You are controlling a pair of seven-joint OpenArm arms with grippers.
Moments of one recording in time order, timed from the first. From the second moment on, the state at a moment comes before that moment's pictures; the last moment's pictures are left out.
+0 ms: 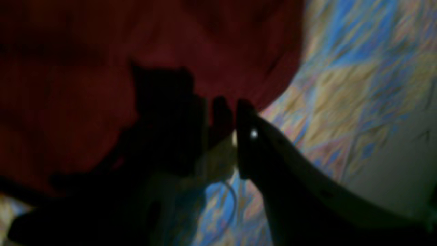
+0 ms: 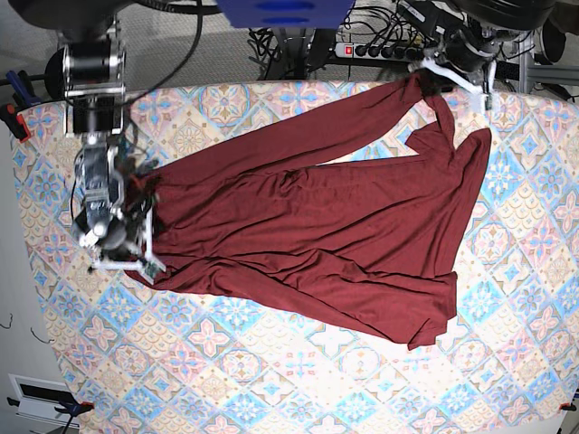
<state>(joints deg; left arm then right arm) 50.9 -23.4 -12.5 117.6 -47.9 3.8 38.3 16.2 21.5 -2.7 76.0 -7.9 41.3 -50.8</state>
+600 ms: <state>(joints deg) 48.5 -23.6 -15.5 117.5 -62.0 4.0 38.3 10.3 21.5 -2.4 79.2 -7.7 41.4 -51.7</state>
